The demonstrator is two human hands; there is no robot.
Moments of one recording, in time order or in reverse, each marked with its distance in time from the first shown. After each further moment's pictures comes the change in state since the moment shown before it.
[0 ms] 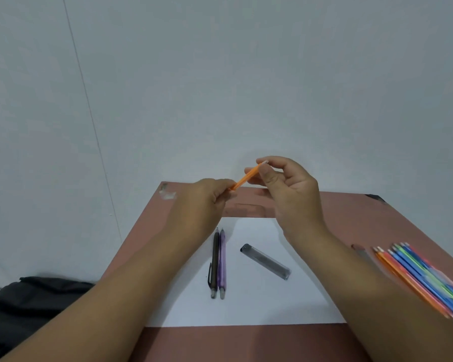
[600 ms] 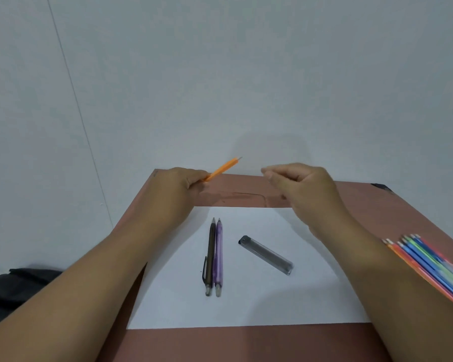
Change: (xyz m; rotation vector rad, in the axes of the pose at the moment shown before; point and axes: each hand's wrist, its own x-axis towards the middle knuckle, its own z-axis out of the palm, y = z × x) left_hand 0.000 -0.047 -0.010 0.106 -0.044 -0.110; right_hand 0.022 0.032 -0.035 -0.400 -0.050 0.086
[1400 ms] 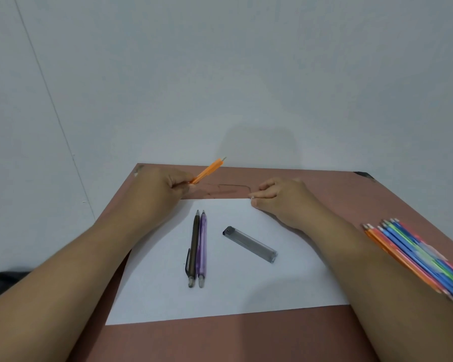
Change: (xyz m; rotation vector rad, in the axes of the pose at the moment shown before) left_hand -0.005 0.001 0.005 -0.133 -0.076 0.000; right_hand 0.009 0.053 -0.011 -0.502 -0.249 0.135
